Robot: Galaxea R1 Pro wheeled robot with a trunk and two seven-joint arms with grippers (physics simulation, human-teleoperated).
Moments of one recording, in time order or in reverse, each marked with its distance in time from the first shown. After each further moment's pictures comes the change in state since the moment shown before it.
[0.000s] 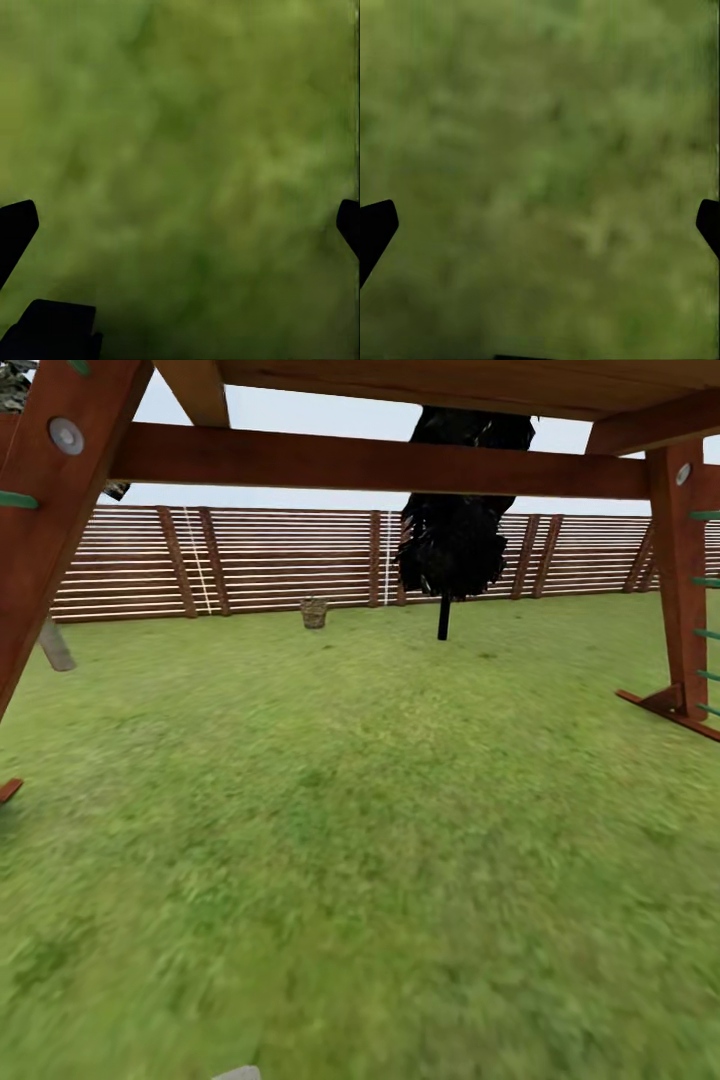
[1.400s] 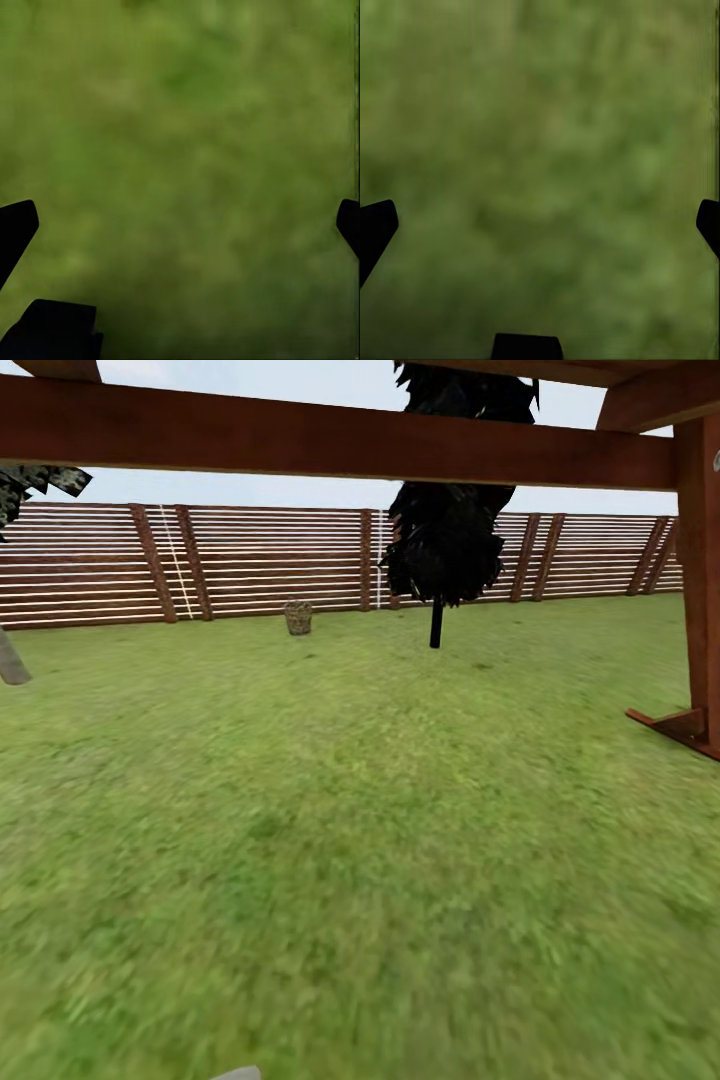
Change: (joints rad) left arm 0.000 0.000 0.000 0.001 -0.002 0.000 0.000; right arm 0.001 0.000 -0.001 0.028 0.001 0.008 0.000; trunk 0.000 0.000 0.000
